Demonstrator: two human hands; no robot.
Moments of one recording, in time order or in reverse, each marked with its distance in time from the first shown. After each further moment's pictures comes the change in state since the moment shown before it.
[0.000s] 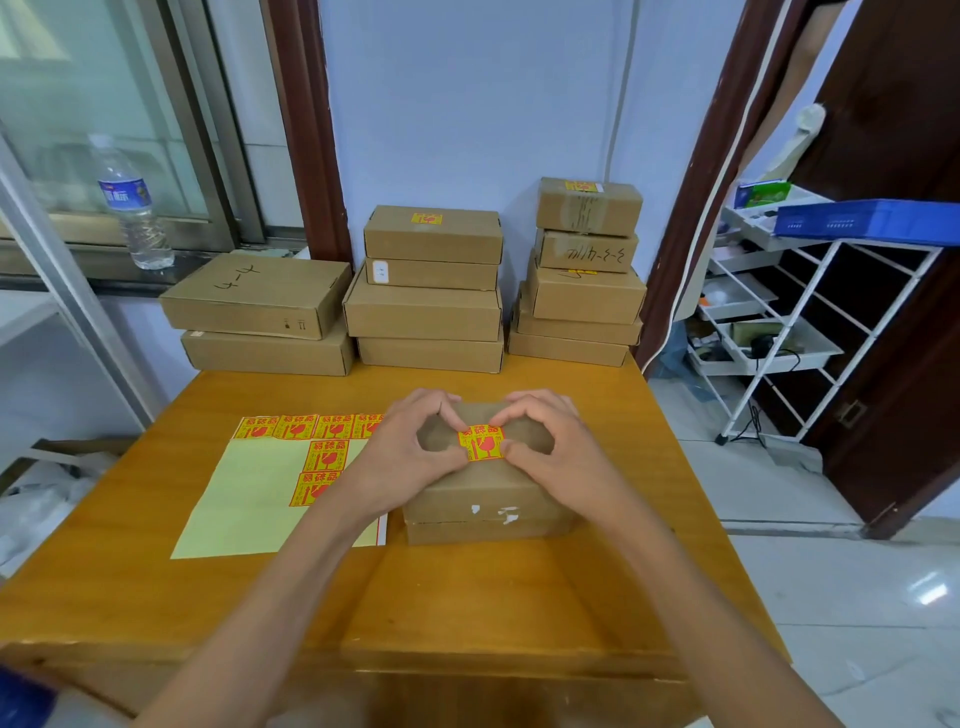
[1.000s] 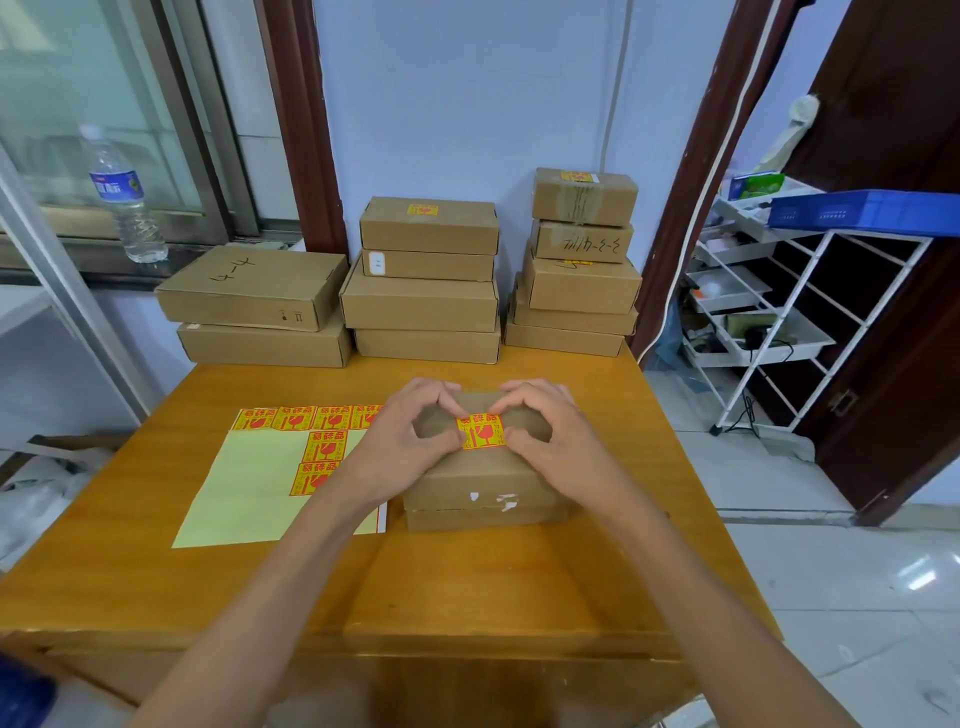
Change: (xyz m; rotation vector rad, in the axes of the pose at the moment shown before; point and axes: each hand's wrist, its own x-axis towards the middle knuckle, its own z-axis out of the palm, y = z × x) left_hand -0.002 -0.001 0.001 -0.067 0.004 0.018; right_hand -0.002 -0.002 0.001 -0.001 0.009 -0.015
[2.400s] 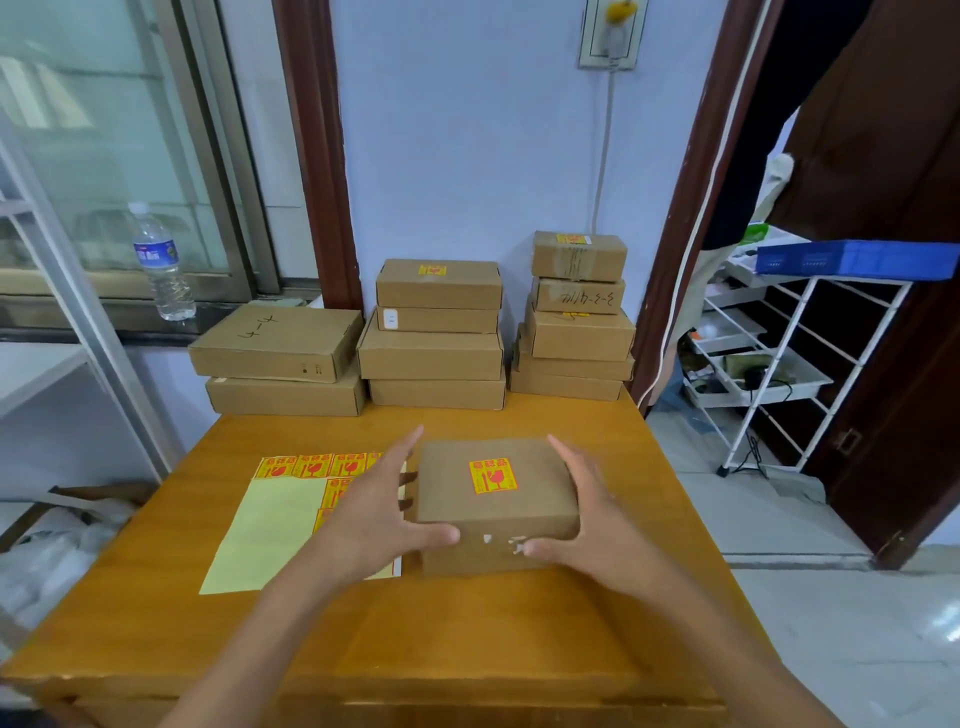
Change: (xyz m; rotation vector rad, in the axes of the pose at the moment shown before) left_hand -0.044 0.015 -0.029 0.076 -0.053 -0.179; right_hand -0.050 0.009 -0.017 -0.141 -0.155 0.189
